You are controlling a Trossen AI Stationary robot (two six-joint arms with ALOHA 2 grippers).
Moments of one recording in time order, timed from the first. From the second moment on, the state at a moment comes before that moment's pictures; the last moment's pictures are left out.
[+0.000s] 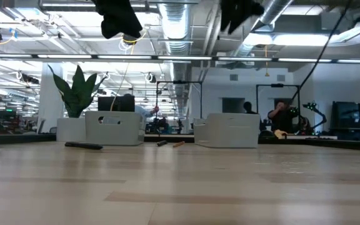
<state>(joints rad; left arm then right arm) 0.15 1.21 1.18 -0.70 -0.01 -0.23 -0.34 1.70 2.12 -1.36 0.34 0.29</state>
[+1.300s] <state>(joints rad) 0.10 1.05 0.96 -0.62 -0.61 -0.93 -0.61 0.82 0.81 -0.33 0.13 -0.14</state>
